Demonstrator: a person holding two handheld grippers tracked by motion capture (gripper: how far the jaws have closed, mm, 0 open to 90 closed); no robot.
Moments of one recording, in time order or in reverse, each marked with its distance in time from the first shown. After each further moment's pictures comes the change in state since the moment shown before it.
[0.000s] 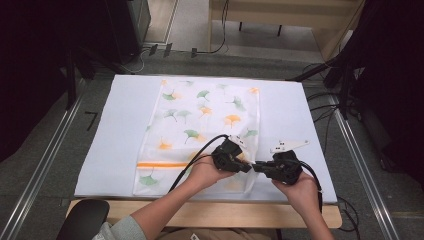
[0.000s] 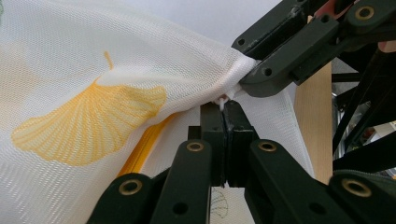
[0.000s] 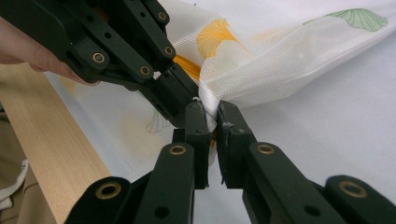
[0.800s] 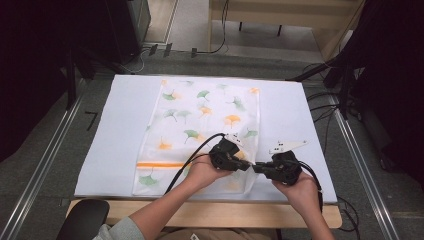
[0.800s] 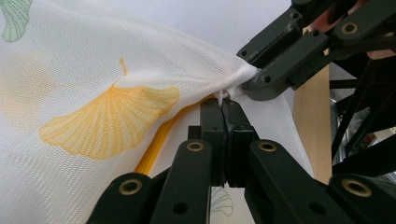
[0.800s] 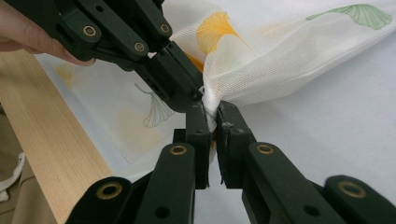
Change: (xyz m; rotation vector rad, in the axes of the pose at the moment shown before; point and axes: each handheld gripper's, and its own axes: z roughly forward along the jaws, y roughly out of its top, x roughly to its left) left arm 0.003 -0.002 -0.006 -0.025 0.004 -0.010; right arm 0.002 0.000 0.002 0.028 -0.005 -0.014
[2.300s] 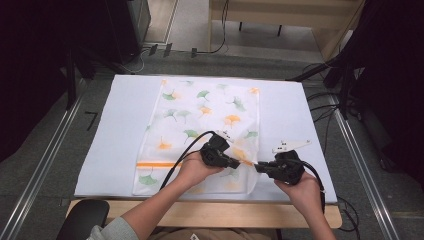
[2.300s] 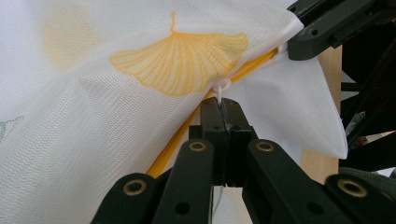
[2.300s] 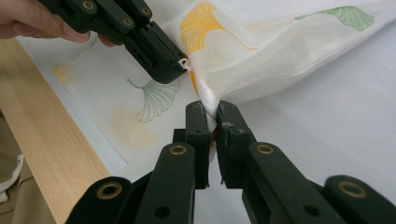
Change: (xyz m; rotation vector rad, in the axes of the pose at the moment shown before) left arm 0.020 -0.012 -0.014 0.046 0.000 -0.080; right arm -0.007 -0.003 -0.004 -0.009 -0.002 0.025
